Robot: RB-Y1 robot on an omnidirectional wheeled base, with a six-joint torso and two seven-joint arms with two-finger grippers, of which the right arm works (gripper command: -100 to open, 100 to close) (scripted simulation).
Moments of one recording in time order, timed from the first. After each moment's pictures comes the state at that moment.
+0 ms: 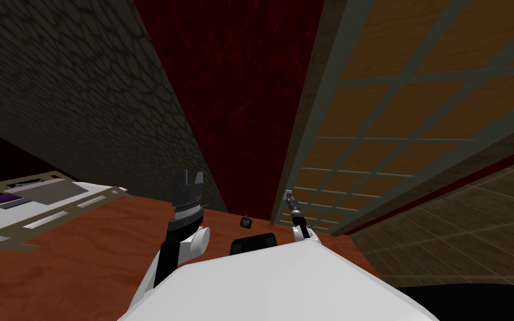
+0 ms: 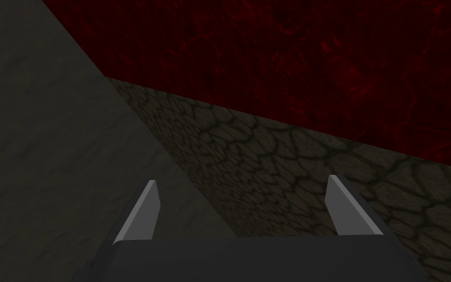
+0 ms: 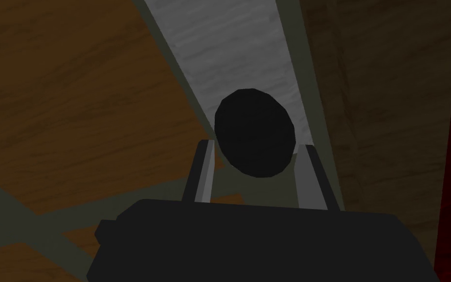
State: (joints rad) arm -0.06 -0.08 -0.48 -0.68 0.30 -0.87 0.94
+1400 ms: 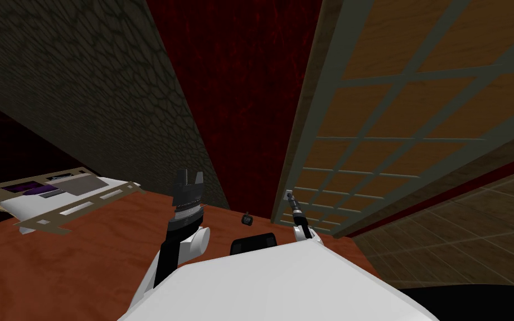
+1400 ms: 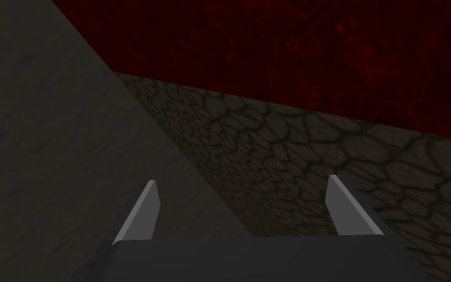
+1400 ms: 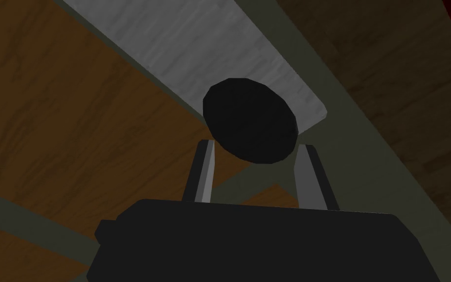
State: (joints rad) arm -0.04 -0.11 -0.41 -0.69 0.18 -0.86 0.59
